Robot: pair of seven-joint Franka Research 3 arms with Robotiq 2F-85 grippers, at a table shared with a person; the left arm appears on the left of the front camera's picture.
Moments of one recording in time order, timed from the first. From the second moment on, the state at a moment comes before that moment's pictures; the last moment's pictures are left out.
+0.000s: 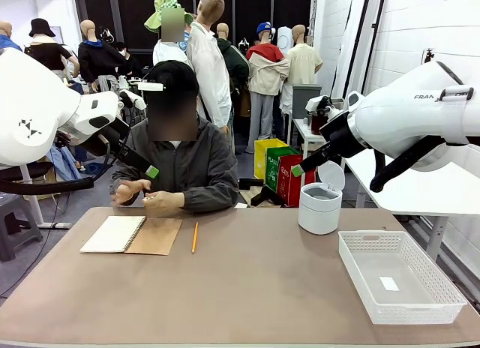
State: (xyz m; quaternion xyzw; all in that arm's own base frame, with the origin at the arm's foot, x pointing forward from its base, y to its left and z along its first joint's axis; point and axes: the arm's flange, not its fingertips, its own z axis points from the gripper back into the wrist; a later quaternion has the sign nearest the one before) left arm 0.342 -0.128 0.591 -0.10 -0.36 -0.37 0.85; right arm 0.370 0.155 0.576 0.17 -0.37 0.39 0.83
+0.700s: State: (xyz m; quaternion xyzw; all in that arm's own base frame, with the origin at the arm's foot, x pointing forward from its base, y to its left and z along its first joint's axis) left arm 0.342 -0.128 0.591 -0.10 -0.36 -0.37 0.85; right arm 0.370 0.155 0.576 0.17 -0.37 0.39 0.83
